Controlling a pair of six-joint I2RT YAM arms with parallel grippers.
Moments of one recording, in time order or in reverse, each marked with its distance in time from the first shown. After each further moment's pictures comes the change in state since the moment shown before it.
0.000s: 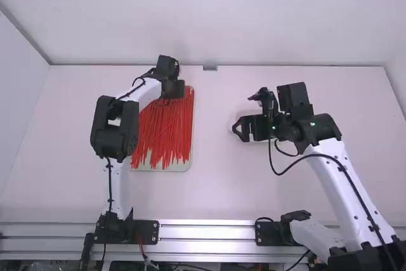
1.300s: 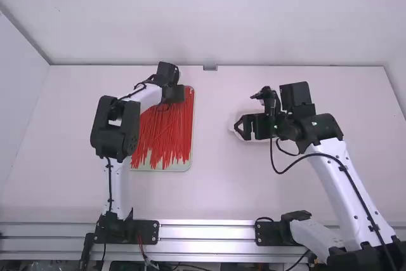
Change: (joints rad) left arm -0.002 0.000 -0.091 0.112 -0.004 -0.012; right arm -0.016 0.000 0.000 0.008 0.004 0.000
